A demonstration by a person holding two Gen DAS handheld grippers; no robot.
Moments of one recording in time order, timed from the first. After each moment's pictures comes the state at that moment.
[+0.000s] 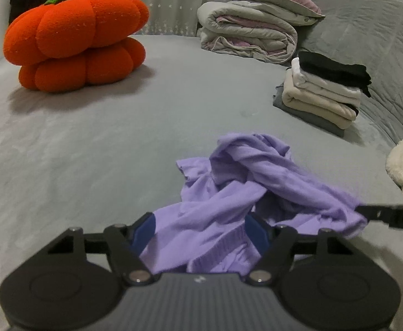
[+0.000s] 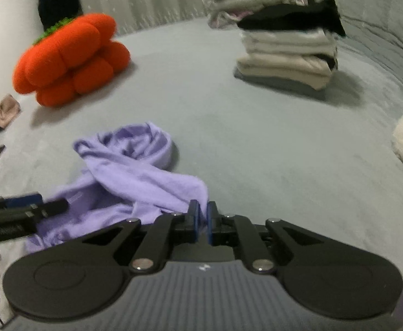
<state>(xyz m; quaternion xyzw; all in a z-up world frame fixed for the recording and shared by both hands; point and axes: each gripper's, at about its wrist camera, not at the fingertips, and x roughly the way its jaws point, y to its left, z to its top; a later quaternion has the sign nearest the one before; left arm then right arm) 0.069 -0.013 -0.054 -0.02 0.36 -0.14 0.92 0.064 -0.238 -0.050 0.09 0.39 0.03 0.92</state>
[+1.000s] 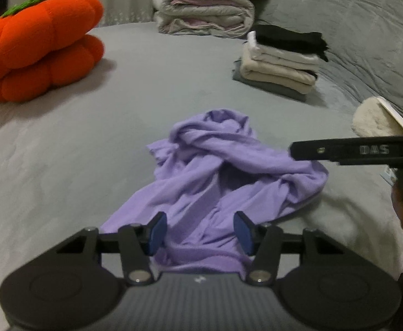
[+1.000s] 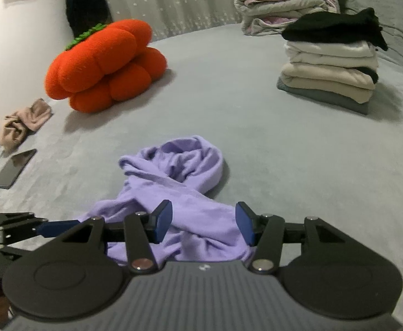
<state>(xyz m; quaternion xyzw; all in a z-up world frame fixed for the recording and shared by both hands) 0.051 -0.011 -0.039 0.02 0.40 -0.21 0.89 0.073 -0.217 -0.033 0.10 0.36 0.11 0.92</state>
